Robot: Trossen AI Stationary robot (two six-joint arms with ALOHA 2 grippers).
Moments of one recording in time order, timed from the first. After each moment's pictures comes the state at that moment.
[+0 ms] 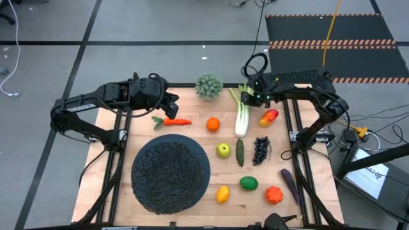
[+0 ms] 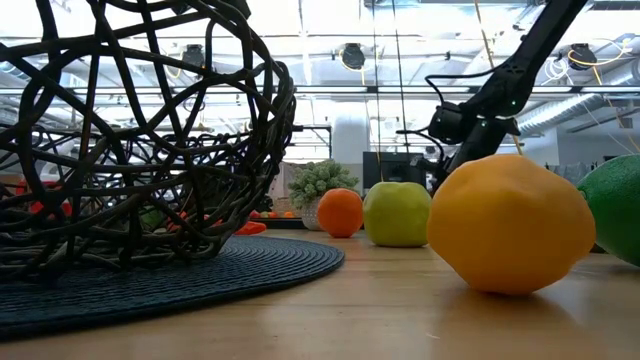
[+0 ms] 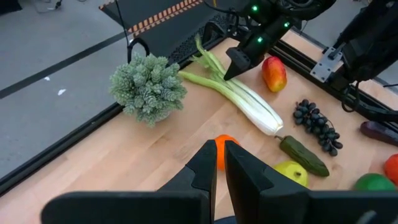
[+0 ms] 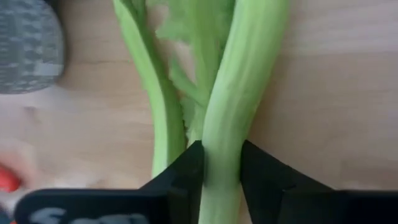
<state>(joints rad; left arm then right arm) 0.13 1.27 1.51 -0.91 -0.34 -0.49 -0.89 1.60 0.74 -0.18 -0.27 0.77</state>
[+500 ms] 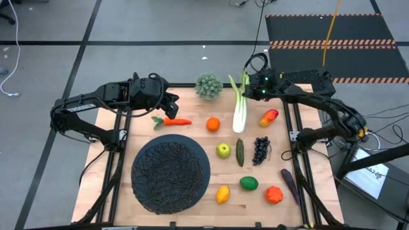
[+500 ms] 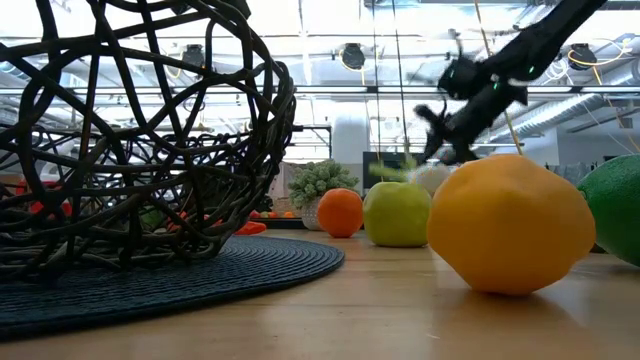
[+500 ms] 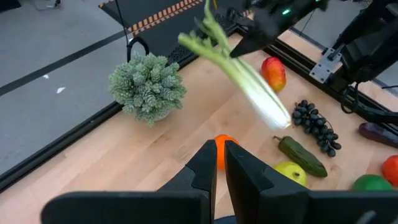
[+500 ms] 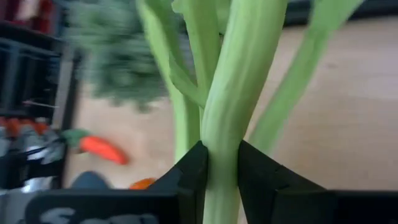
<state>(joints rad) 0.13 1.27 1.51 -0.91 -0.34 -0.51 -0.86 1.30 0.74 -0.16 -0.35 0.78</state>
